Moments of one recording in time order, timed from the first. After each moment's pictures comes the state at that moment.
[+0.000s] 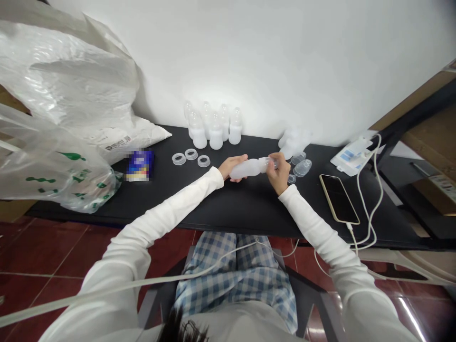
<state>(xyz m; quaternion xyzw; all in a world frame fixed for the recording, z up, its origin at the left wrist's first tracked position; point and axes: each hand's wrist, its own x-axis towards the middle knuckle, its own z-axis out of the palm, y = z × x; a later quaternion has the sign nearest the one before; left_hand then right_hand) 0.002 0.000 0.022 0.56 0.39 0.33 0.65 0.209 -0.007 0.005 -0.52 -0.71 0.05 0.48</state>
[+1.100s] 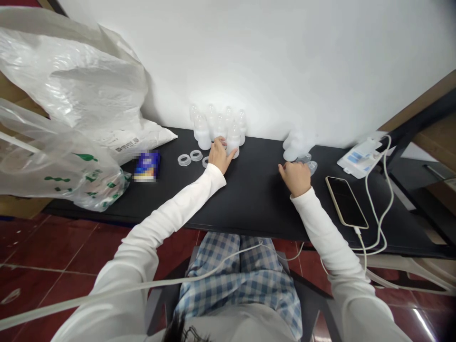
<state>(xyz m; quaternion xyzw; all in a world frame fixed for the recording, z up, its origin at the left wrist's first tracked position) -0.028 0.041 -0.009 0.67 0.61 0.43 0.04 0.228 -0.022 0.040 -0.69 -0.71 -0.12 0.01</state>
